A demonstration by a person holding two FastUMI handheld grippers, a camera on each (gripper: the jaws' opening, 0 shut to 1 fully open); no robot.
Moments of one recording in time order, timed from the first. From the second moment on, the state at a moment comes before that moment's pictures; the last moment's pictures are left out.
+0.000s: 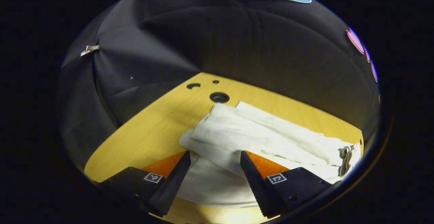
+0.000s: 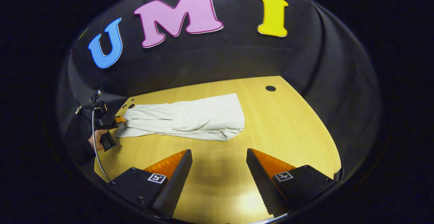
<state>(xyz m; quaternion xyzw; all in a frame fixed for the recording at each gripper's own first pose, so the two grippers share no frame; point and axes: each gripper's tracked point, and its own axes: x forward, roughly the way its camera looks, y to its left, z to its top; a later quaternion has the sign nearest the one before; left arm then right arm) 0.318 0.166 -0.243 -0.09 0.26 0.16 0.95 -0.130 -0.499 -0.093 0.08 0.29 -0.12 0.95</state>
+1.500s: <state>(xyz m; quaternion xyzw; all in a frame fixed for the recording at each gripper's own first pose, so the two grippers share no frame) 0.305 0.074 -0.150 -0.02 0.22 0.11 0.97 -0.226 -0.503 -0.102 0.11 0.29 -0.10 0.94</state>
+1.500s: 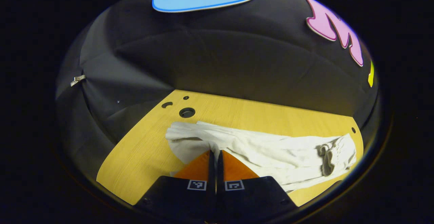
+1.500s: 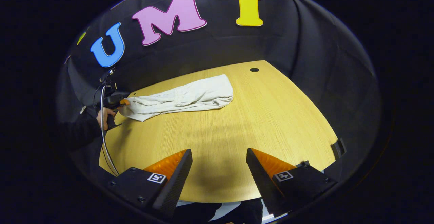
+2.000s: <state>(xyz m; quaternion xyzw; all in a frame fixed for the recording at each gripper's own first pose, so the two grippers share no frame) 0.305 -0.086 -0.043 -0.03 0.15 0.08 0.99 -0.224 -0.593 -0.091 0.10 0.26 -0.04 0.96</state>
